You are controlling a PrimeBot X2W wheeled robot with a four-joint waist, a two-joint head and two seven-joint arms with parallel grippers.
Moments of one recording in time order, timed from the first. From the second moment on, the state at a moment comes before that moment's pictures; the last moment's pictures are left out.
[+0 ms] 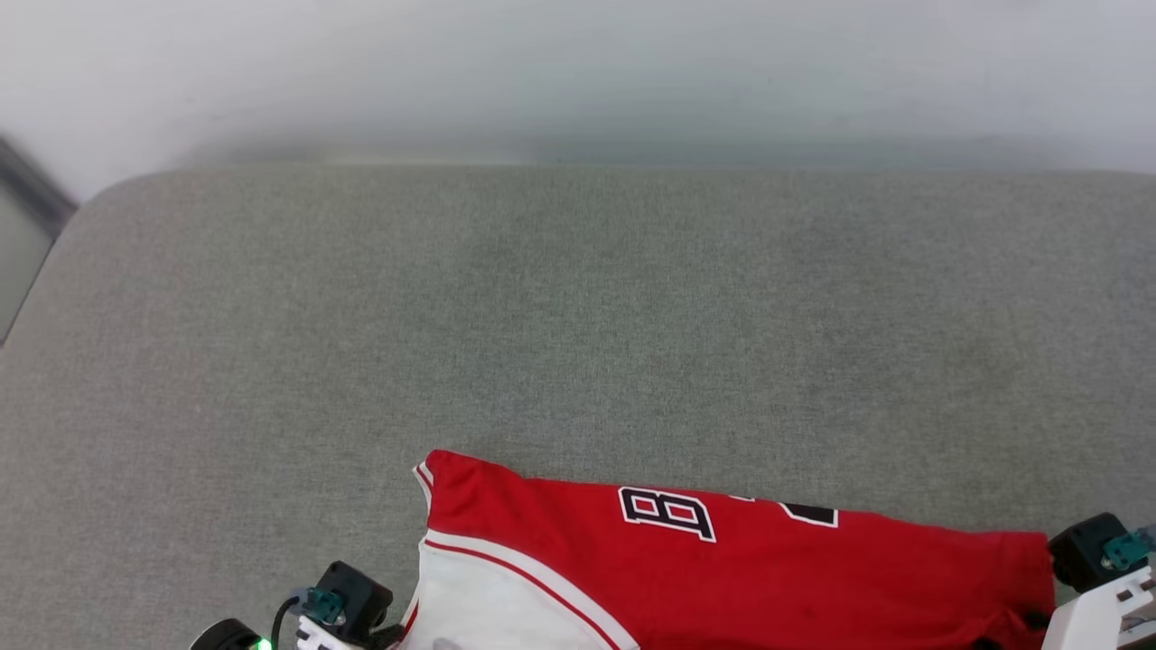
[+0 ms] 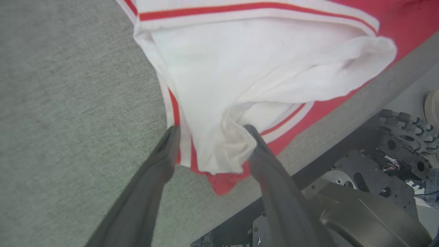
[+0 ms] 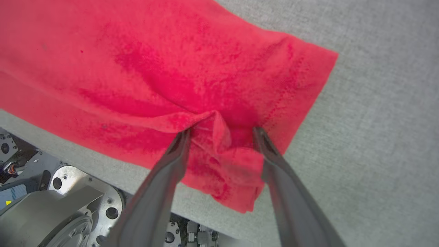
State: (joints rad) left arm -0.17 0.77 -0.88 0.00 -0.80 0.03 0.26; right arm 0.06 -0.68 0.28 0.03 0.63 0.13 0.61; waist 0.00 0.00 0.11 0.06
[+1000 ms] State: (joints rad) left arm 0.02 0.53 -0.29 -0.14 -0.63 0.21 -0.26; right arm 0.13 -0.23 -0.26 0.07 0.52 0.13 0.71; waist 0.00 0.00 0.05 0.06
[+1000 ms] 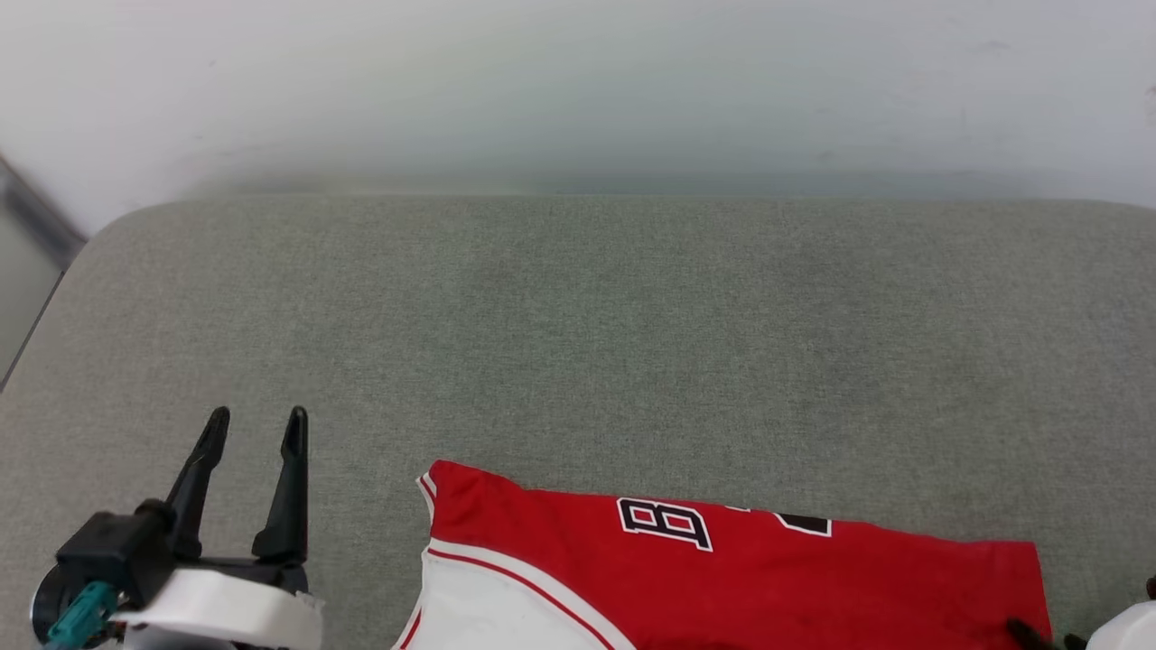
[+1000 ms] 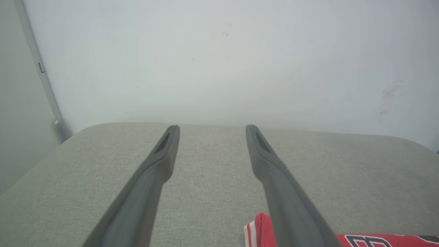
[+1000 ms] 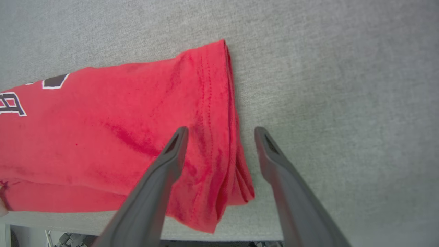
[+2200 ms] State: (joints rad) left arm 0.08 0.25 0.02 -0.06 -0.33 -0.11 -0.26; right arm 0.06 -0.20 -0.18 0.25 0.56 0.13 0.58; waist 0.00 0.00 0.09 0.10
